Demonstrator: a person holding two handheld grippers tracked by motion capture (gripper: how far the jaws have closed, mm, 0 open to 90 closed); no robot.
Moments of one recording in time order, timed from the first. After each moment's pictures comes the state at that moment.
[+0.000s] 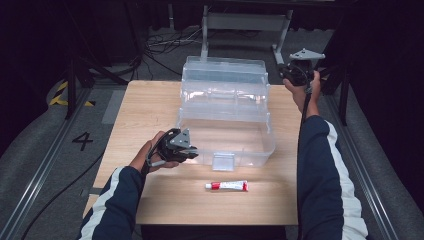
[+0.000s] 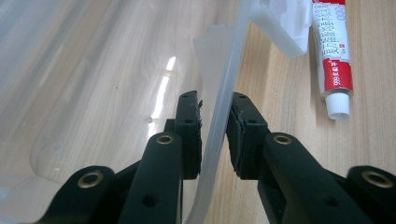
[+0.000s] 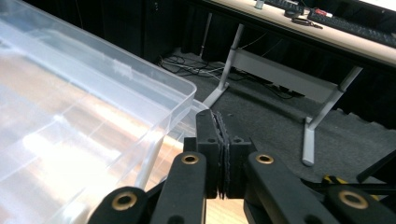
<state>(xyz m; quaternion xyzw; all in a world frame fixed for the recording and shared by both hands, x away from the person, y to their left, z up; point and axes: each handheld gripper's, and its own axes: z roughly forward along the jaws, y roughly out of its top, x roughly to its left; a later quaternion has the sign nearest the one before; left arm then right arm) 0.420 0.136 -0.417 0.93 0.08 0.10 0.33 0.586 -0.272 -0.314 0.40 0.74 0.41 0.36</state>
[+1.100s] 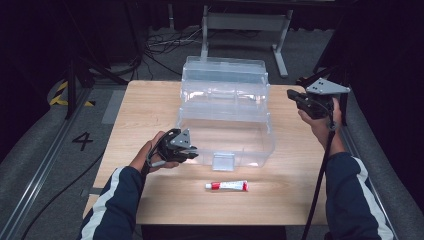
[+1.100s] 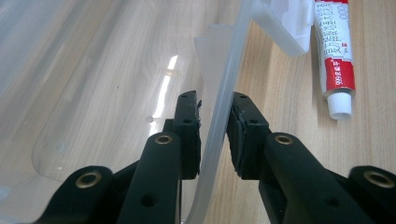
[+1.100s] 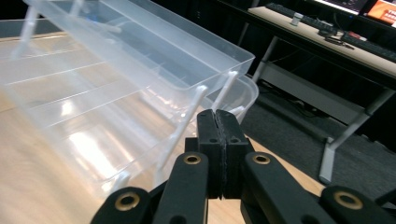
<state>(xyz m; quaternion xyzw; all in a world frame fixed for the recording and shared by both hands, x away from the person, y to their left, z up) 0.420 0.136 -0.417 0.93 0.08 0.10 0.33 0.472 -0.295 -0.319 0.32 0.77 0.44 0.34</state>
